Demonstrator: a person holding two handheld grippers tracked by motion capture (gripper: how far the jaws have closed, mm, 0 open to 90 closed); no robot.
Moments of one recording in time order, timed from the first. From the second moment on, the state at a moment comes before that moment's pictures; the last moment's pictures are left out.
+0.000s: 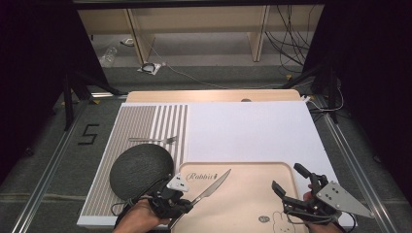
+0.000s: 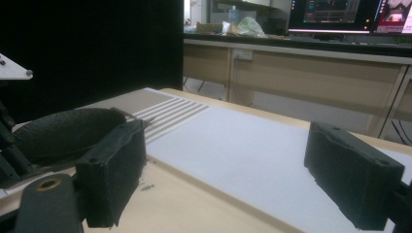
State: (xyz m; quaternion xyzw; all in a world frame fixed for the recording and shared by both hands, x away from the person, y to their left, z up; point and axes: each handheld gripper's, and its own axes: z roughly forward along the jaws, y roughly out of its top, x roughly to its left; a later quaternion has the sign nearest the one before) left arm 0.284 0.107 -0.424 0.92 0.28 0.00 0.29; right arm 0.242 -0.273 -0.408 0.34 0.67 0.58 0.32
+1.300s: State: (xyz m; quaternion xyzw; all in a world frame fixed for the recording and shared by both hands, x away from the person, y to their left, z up) left arm 0.281 0.074 -0.446 0.93 0.28 -0.04 0.22; right arm 0.242 -0.274 -0.407 0.34 0.67 0.58 0.31
